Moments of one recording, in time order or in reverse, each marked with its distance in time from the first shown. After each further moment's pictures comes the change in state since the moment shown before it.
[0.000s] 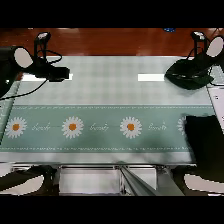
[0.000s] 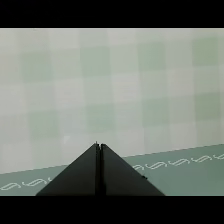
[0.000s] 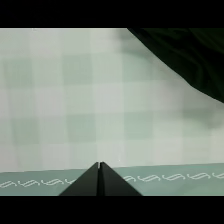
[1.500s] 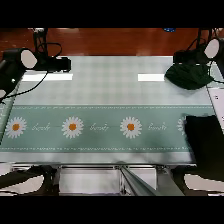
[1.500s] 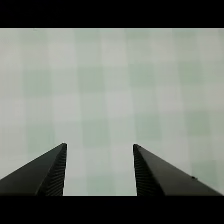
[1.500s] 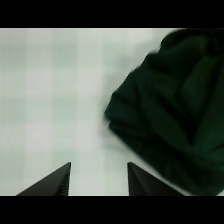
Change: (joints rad) left arm 0.003 -0.048 -0.001 0.008 0.282 -0.001; right arm -0.015 -0.036 0.000 -0.144 -0.376 0.046
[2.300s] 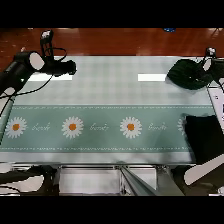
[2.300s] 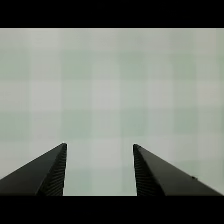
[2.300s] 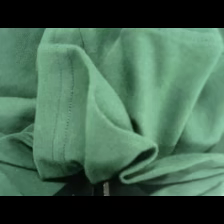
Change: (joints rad) left arm -0.005 -0.072 0.004 -0.097 -0.002 -0.053; right arm -0.278 -0.436 0.140 0.063 -0.087 0.052
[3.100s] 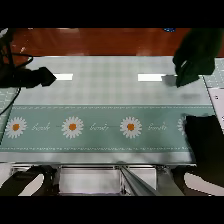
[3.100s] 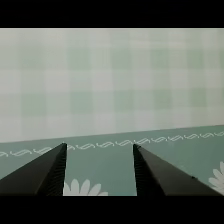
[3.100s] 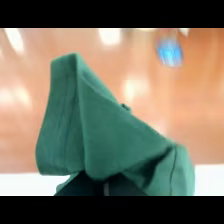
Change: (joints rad) left arm 0.124 0.527 -0.249 -0.124 -0.274 0.126; right arm 0.206 0.588 0.269 0.138 0.099 -0.233
